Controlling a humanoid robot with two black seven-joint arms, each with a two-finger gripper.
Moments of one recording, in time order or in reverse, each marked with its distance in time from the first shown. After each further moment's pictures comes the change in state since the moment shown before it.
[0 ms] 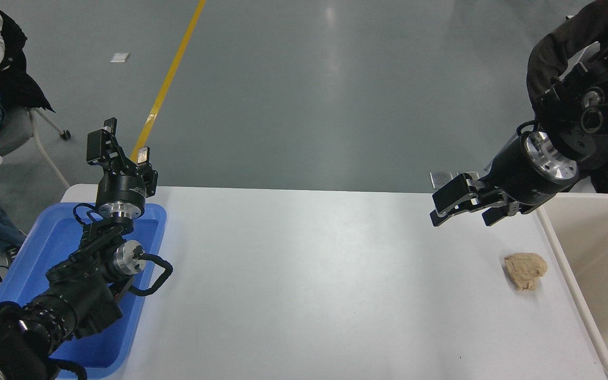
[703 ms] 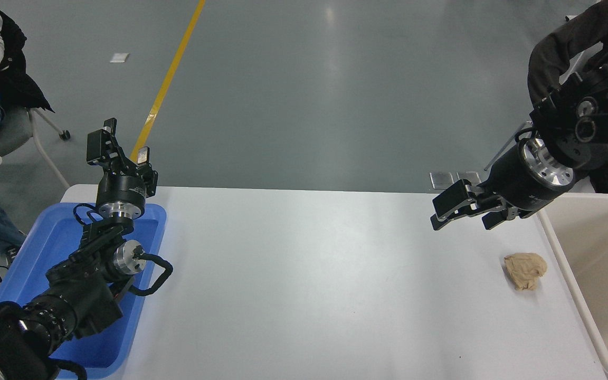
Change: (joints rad) left arm 0.000 0.000 -0.001 0.000 -0.001 0.000 0.002; right arm -0.121 0.034 -0.010 -0.074 -0.021 -0.099 0.000
